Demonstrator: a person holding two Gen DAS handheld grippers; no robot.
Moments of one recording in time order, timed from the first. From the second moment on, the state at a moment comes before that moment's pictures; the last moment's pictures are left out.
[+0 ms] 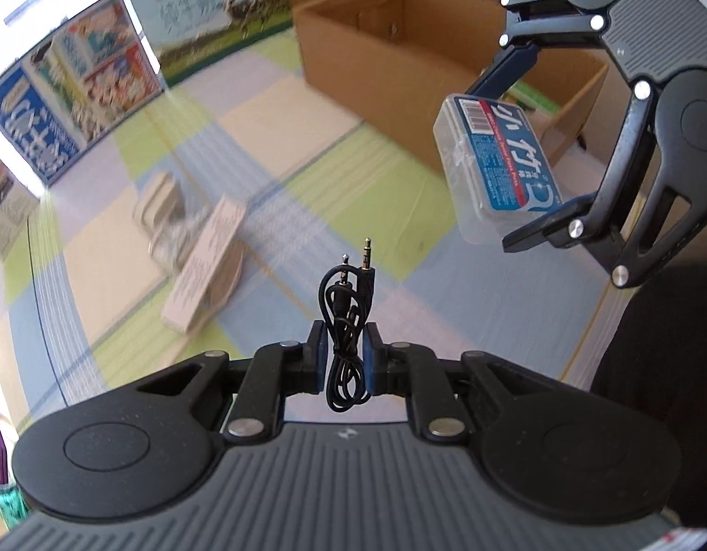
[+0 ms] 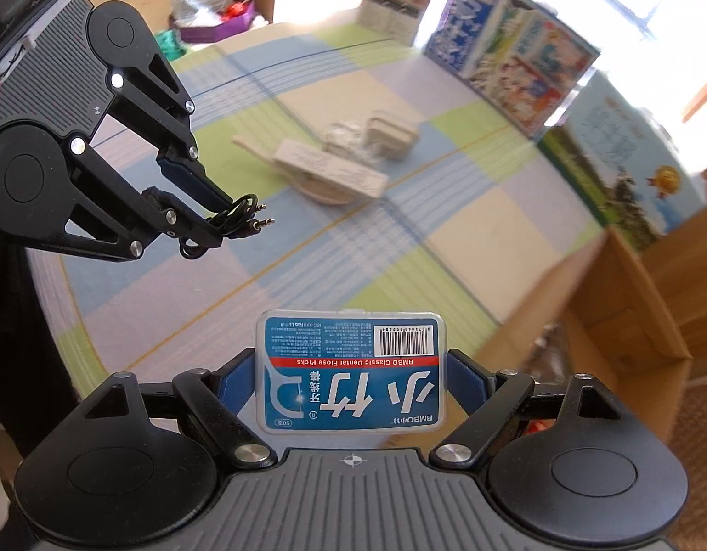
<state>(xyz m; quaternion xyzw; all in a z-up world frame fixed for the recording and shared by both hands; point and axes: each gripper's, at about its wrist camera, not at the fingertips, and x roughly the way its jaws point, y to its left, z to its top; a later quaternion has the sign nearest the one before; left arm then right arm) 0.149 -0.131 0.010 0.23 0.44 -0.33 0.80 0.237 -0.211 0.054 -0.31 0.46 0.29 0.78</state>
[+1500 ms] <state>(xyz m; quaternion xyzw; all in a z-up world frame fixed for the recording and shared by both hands) 0.199 -0.329 0.050 0.21 0.41 -0.43 0.78 0.264 -0.400 0.075 -0.22 0.49 0.15 0.83</state>
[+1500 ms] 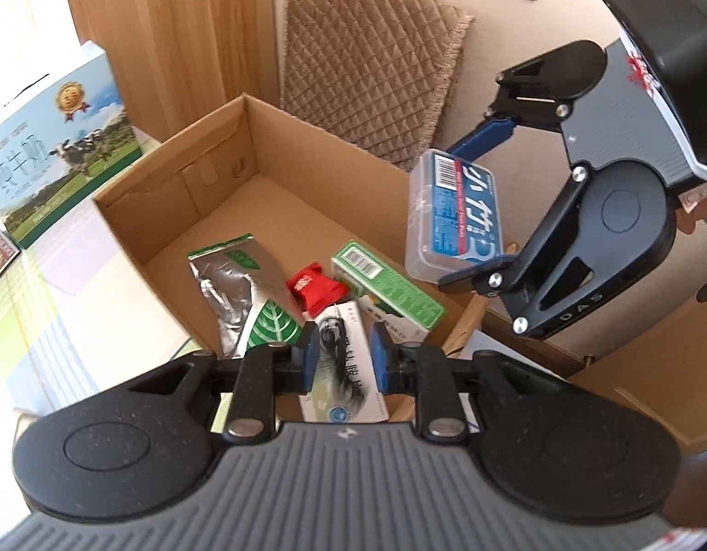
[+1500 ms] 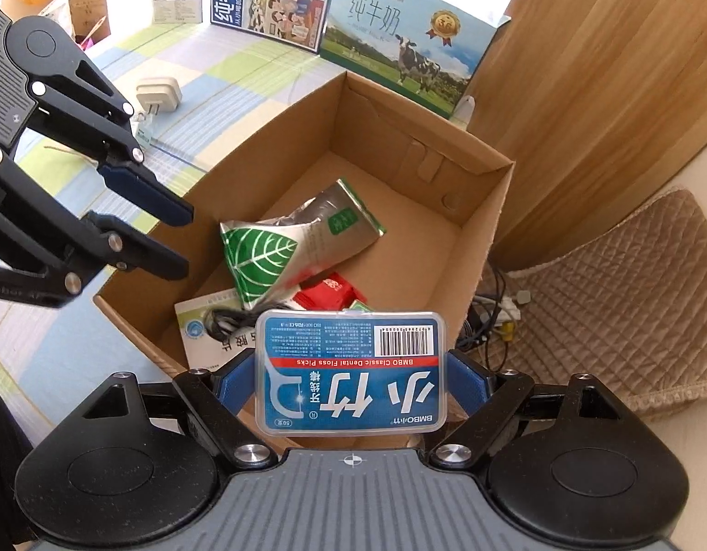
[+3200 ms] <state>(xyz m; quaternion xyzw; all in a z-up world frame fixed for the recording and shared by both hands) 0.170 -0.206 0.072 0.23 0.39 -0.33 0.83 0.228 -0.334 0.095 -0.25 0.44 0.17 0.84</state>
